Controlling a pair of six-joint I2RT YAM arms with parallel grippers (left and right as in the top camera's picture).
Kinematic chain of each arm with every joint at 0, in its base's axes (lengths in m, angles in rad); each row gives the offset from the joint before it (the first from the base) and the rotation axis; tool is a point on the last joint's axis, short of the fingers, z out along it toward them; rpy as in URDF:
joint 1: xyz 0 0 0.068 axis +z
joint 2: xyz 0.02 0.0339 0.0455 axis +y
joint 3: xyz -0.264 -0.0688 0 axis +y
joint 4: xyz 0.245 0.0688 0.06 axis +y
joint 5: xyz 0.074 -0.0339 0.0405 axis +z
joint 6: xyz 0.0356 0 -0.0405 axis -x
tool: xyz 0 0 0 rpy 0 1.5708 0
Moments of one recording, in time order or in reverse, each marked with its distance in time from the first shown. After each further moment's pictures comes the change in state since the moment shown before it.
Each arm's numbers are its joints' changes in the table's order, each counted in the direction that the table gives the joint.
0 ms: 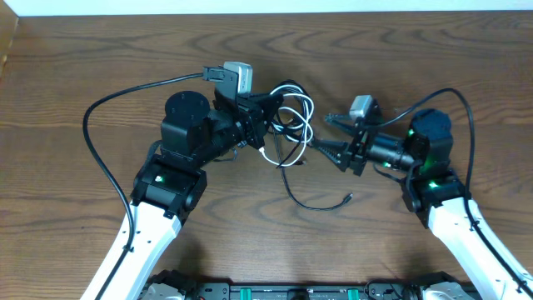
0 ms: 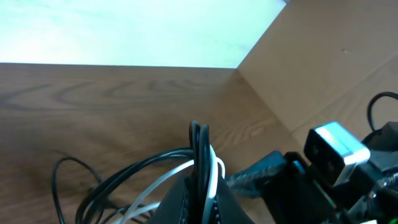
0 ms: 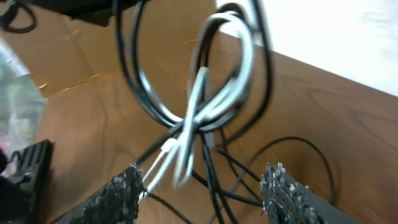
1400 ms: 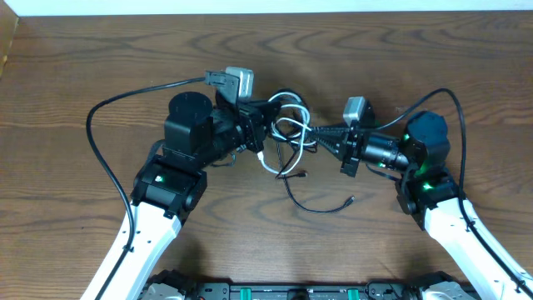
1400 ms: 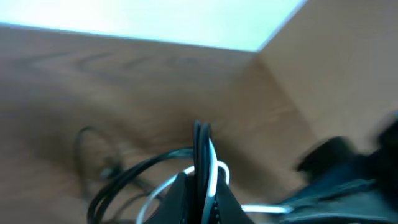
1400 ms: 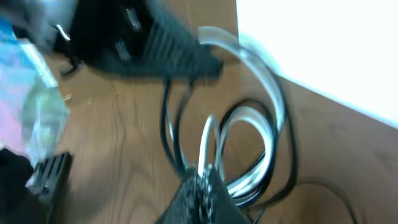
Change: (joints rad) left arm 0.000 0.000 0.000 0.132 0.070 0.002; right arm 0.048 0.001 0.000 -0.183 0.042 -0.105
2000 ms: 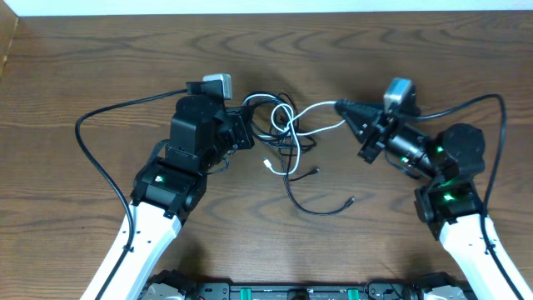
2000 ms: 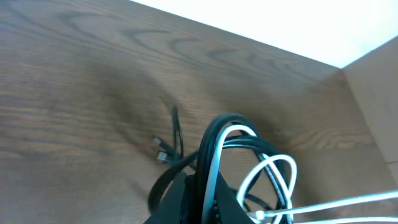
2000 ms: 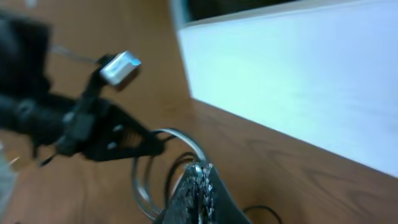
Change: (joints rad) left arm 0.000 0.000 0.000 0.147 0.281 0.088; right arm -0.099 -0.138 0.000 -0.040 -0.185 -0.190
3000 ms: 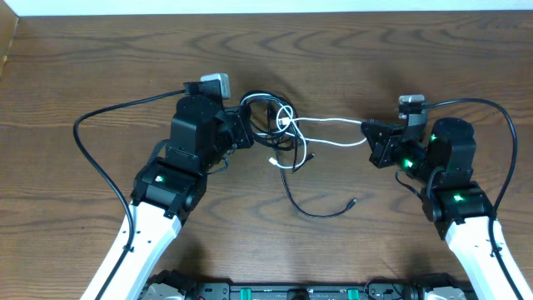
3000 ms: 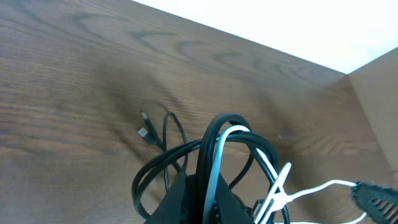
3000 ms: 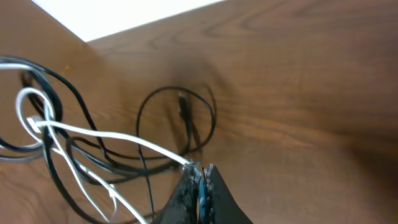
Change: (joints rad) left arm 0.000 0.000 0.000 -0.005 0.019 0.013; right arm -0.074 -0.015 -0.001 0.601 -0.285 -0.069
